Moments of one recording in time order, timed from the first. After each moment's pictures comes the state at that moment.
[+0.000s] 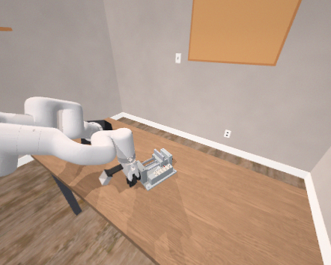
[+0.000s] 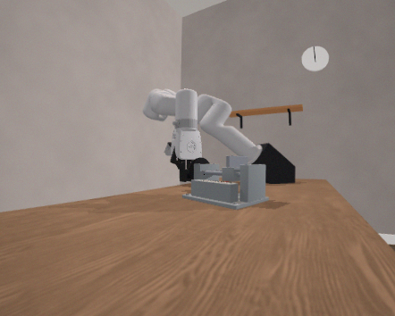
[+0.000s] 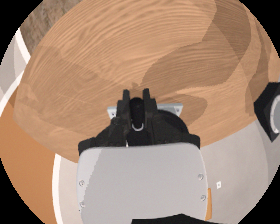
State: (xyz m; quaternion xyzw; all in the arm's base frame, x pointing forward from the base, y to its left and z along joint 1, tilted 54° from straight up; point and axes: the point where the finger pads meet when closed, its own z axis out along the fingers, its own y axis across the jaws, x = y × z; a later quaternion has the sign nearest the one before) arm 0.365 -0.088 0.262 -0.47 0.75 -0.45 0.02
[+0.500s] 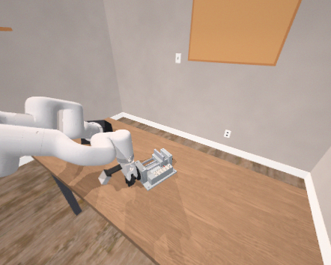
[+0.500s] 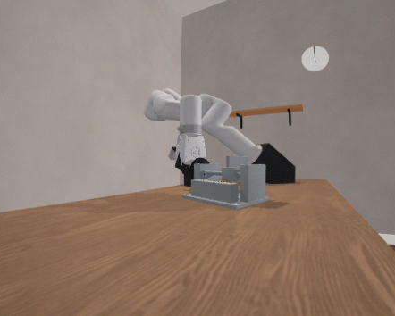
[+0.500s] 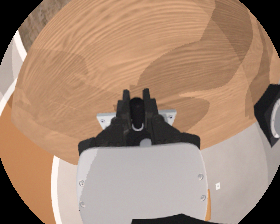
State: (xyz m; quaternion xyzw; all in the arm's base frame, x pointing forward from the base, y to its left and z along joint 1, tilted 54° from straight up) arm 0.359 -0.096 0.239 -0.48 0.76 -0.45 0.02
